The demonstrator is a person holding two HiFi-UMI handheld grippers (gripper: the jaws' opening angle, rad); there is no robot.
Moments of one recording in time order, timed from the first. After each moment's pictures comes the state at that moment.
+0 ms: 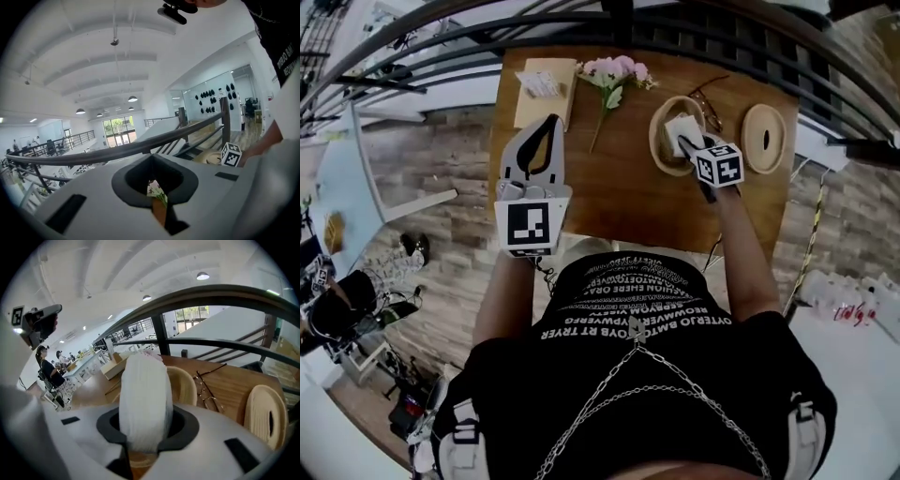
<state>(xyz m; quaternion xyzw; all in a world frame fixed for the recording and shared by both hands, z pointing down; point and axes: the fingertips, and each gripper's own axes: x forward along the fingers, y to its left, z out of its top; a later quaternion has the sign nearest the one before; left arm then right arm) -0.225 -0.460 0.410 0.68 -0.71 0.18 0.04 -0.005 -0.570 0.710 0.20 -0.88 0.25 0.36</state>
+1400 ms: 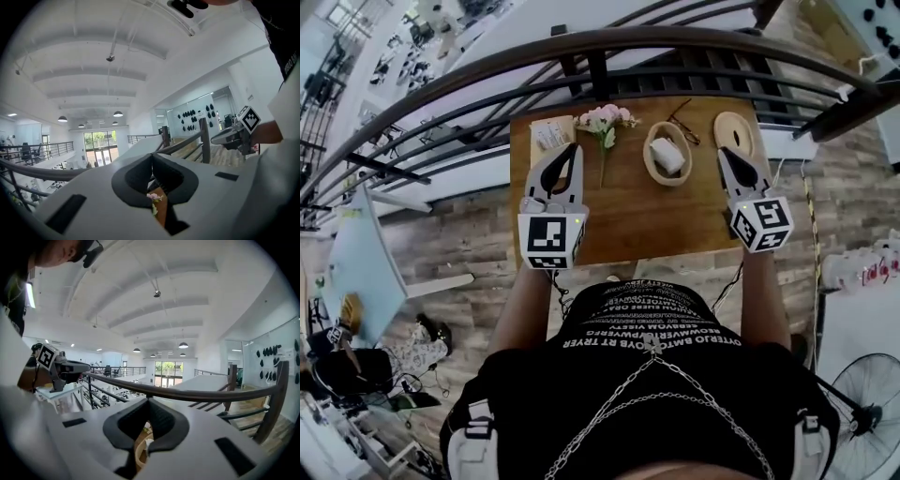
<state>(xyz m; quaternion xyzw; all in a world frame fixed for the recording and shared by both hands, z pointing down) -0.208 -0.379 0.340 0.78 -0.62 0.10 -0.02 0.049 -0.447 0.388 0.41 -0.90 0.03 0.11</state>
